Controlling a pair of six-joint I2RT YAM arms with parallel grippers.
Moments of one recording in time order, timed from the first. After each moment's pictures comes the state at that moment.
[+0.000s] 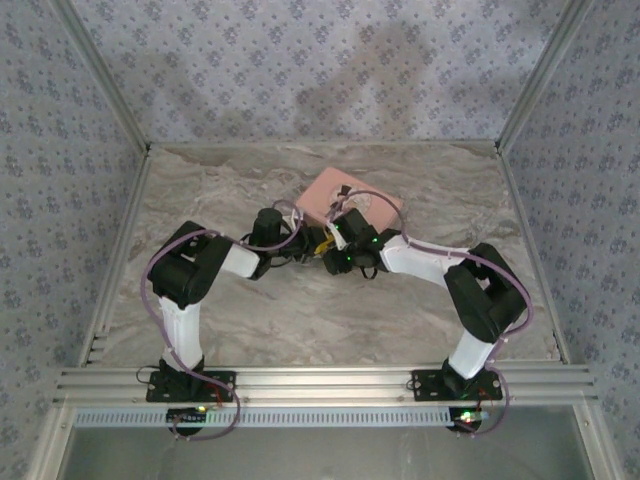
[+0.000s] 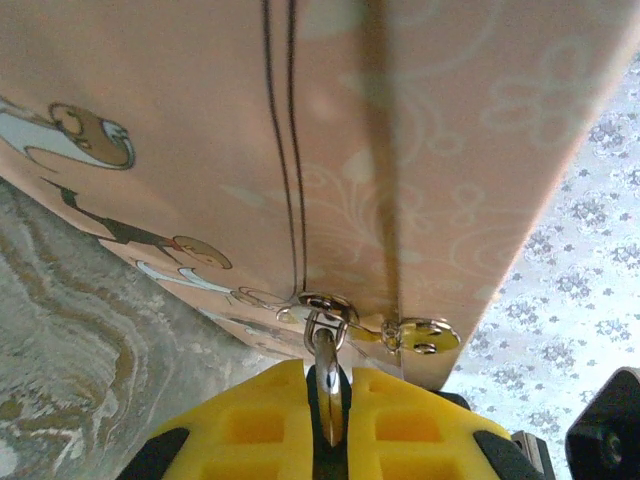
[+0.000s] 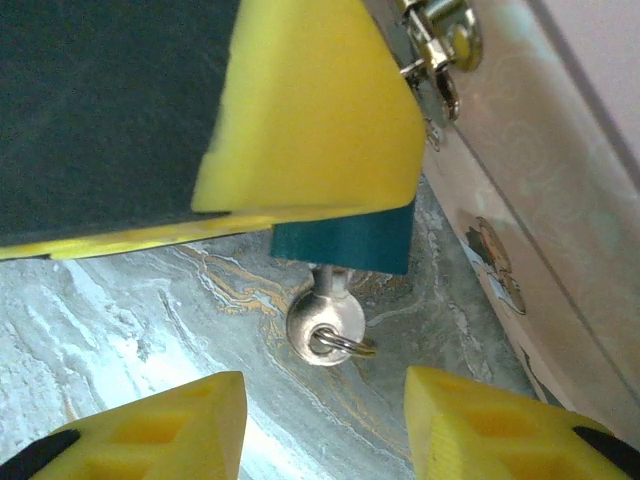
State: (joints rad) left arm -0.54 1.98 0.83 0.79 0.69 -1.35; right arm 0.69 1.70 1.02 -0.31 -0.05 0.20
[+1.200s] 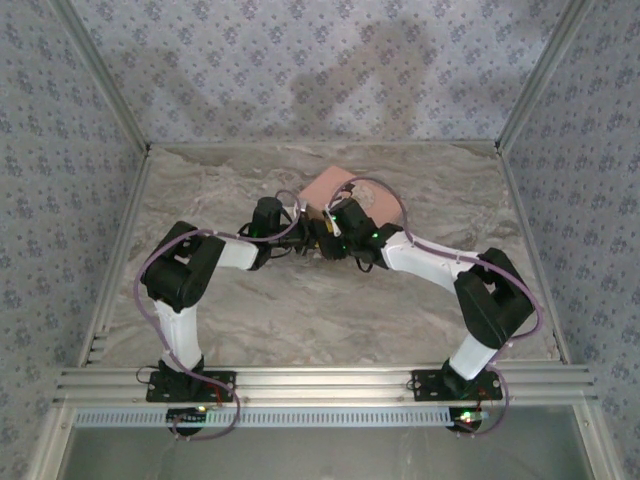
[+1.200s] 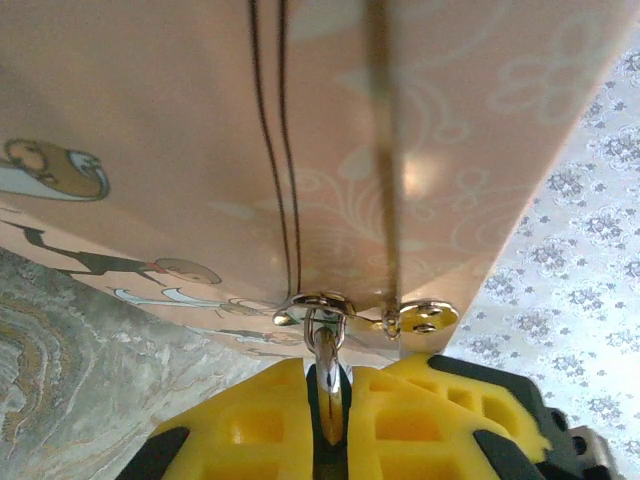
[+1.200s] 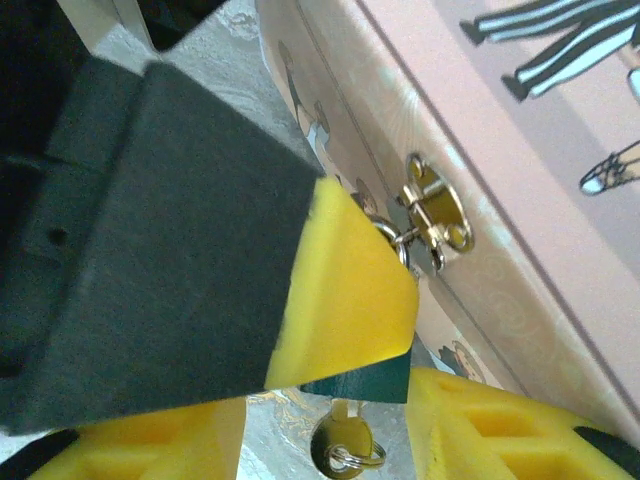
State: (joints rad) left arm -0.52 1.94 0.90 0.67 0.77 -1.34; right arm 0.71 1.66 1.09 -0.30 0.06 0.24
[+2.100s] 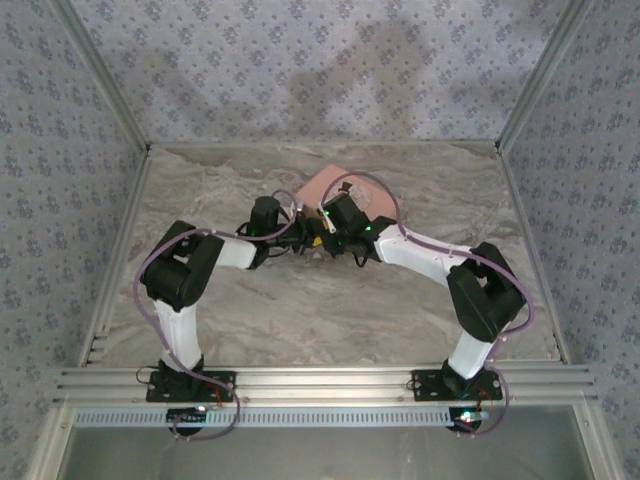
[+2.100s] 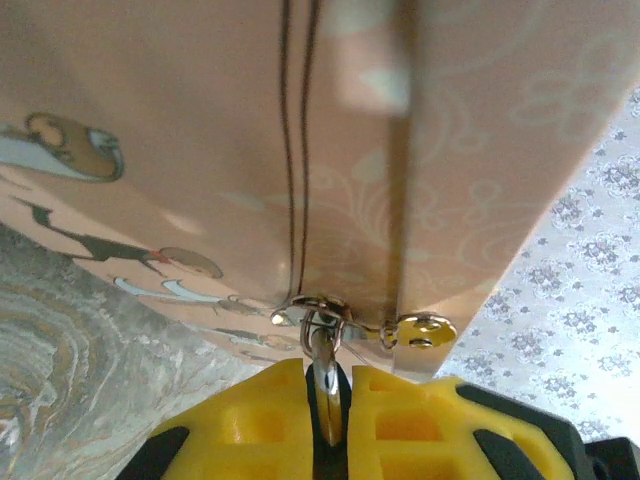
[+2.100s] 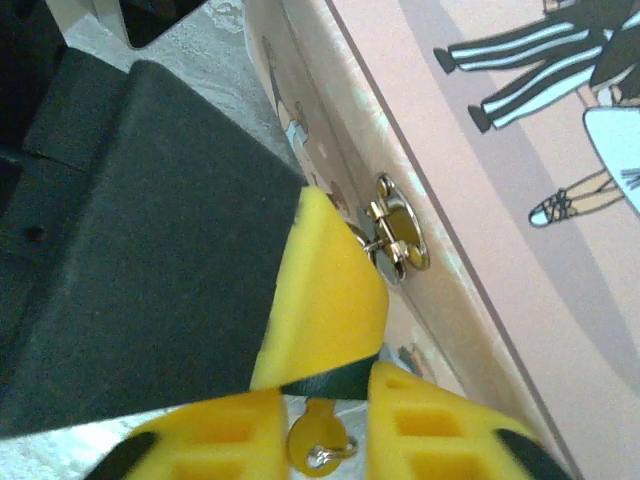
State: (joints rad) left arm -0.51 1.94 0.90 0.66 0.77 -1.37; right arm 0.72 1.72 1.18 -0.37 0.11 0.15
